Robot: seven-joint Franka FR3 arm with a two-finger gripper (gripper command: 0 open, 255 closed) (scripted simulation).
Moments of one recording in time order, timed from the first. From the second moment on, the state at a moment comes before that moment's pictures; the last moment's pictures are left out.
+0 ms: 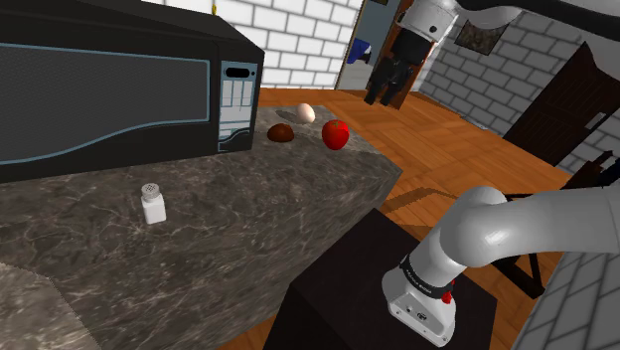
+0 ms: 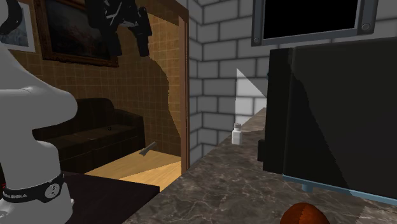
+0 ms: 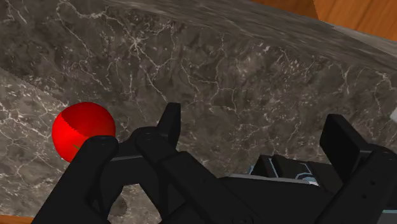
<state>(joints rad) -0.02 -0.76 -0.07 -2.30 0.12 1.62 -0.05</state>
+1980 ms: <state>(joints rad) 0.15 0.06 -0.25 -2.19 -0.13 2.51 -1.16</state>
